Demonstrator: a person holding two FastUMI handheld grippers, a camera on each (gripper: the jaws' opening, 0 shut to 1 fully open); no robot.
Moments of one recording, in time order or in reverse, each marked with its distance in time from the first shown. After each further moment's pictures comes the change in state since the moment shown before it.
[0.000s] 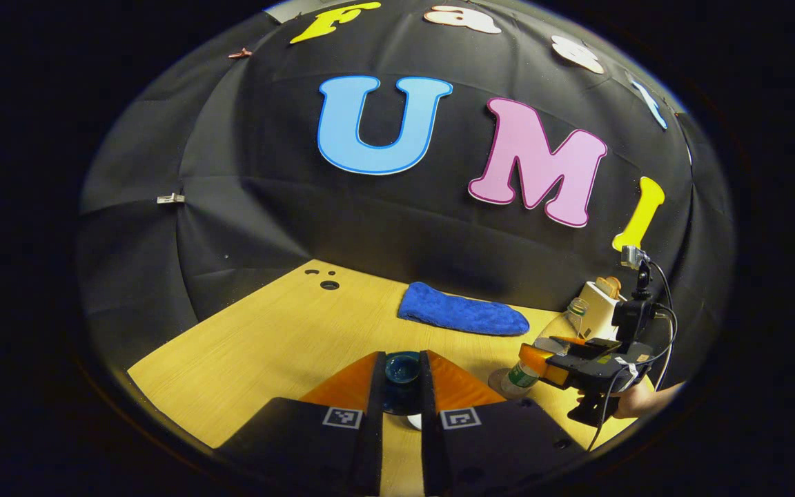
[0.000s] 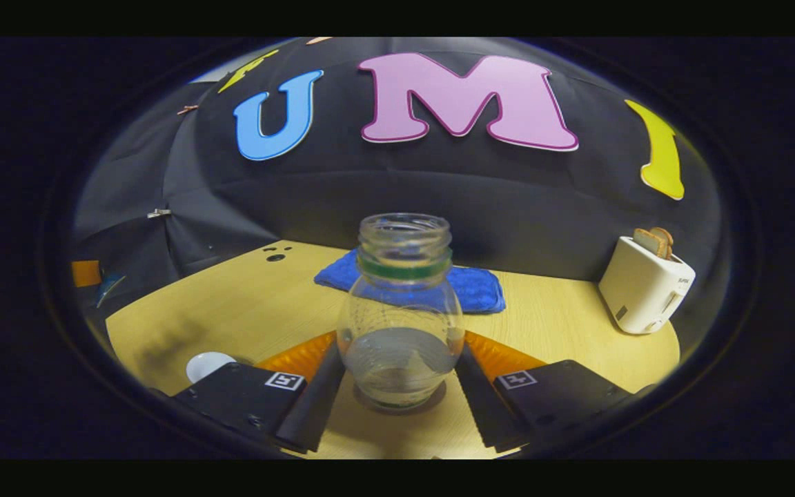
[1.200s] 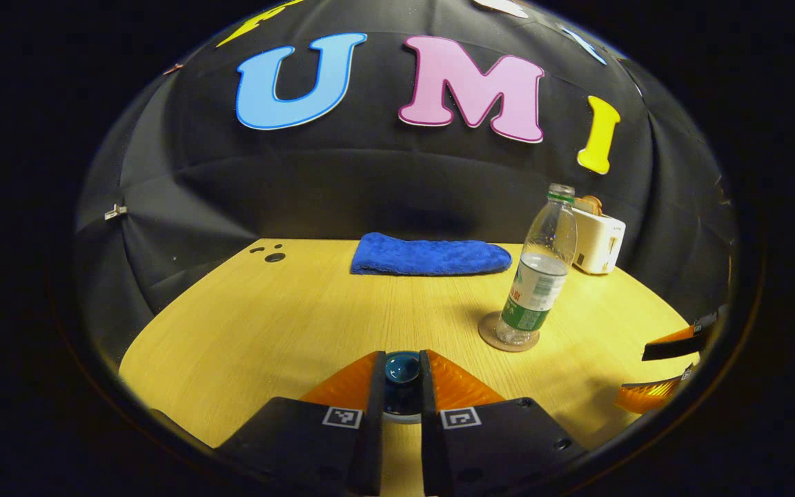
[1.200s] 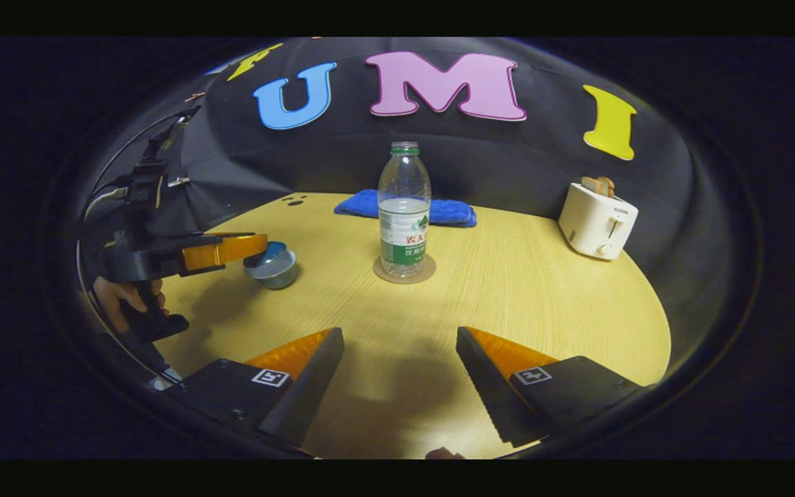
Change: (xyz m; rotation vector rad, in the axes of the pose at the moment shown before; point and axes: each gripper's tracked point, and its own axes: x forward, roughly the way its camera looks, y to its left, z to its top) left arm 0.068 -0.054 -0.112 0.232 0.130 -0.135; right arm -0.179 0.011 -0.114 0.014 0.211 -0.040
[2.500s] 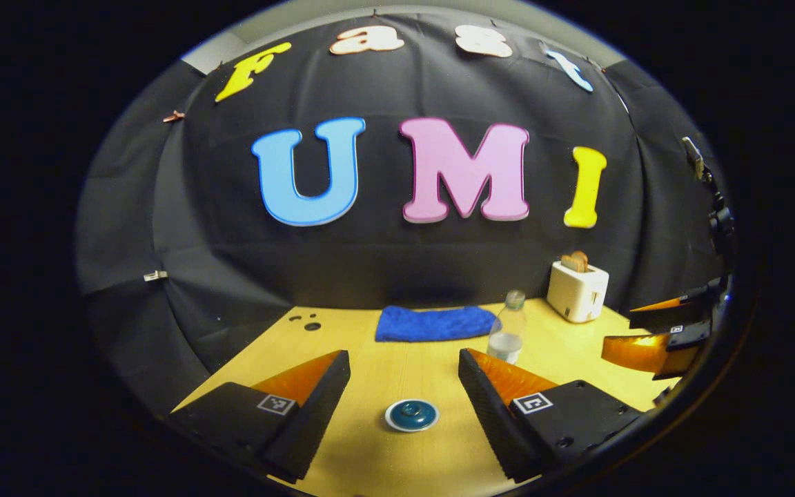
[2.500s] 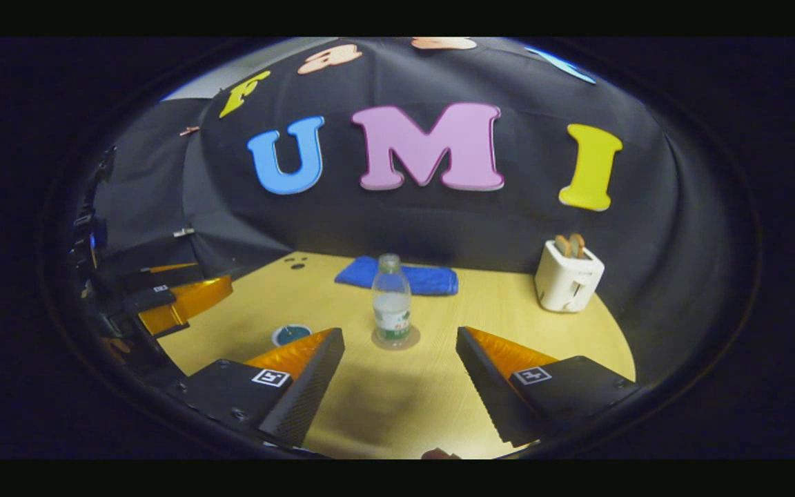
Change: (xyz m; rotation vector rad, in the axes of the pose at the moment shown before) left arm -0.156 -0.019 0.144 0.020 -0.247 0.102; right arm -0.097 -0.020 0.162 0.034 -0.290 -0.009
